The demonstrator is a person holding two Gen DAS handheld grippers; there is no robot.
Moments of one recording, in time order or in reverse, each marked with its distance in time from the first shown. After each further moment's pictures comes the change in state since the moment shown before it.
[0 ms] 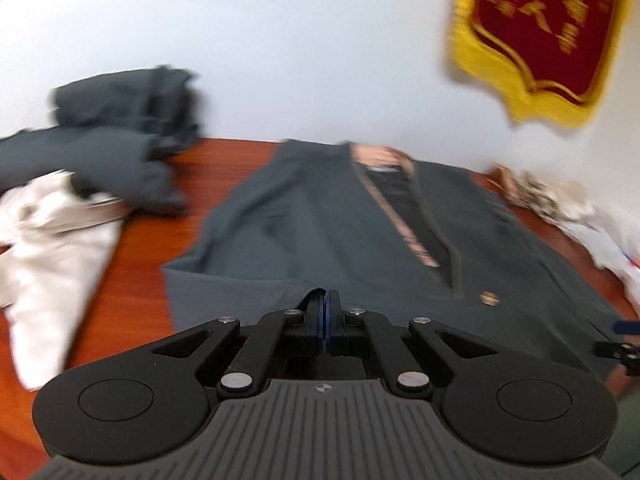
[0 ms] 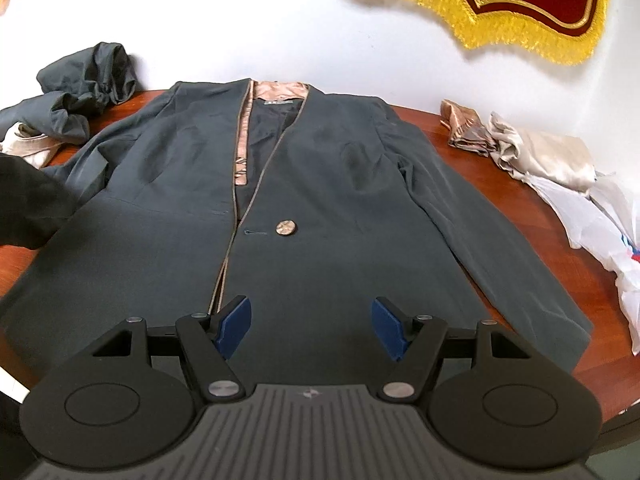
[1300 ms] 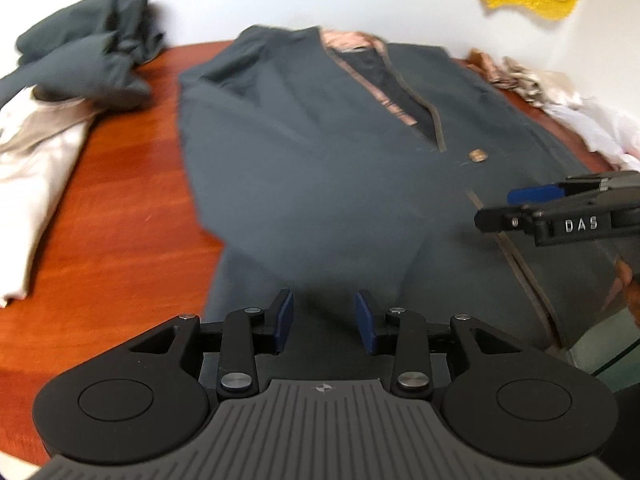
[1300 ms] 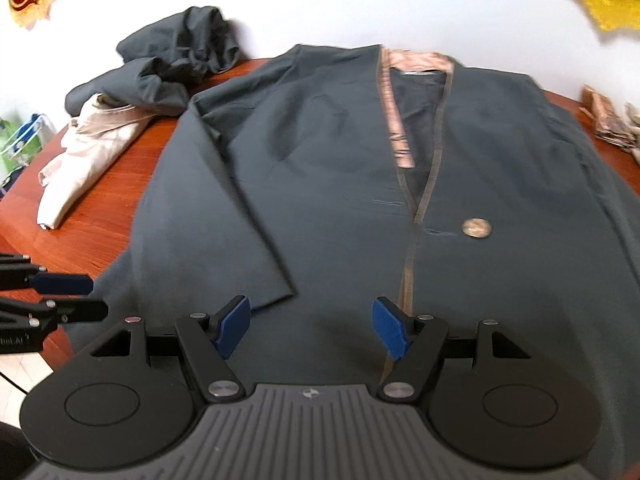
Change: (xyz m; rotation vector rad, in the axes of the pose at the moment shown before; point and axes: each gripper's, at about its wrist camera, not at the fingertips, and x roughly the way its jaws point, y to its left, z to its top) left arm 0.003 0.019 -0.100 0.037 0.248 0.064; right arm 0.090 0.127 0.022 -0.083 0.083 0.325
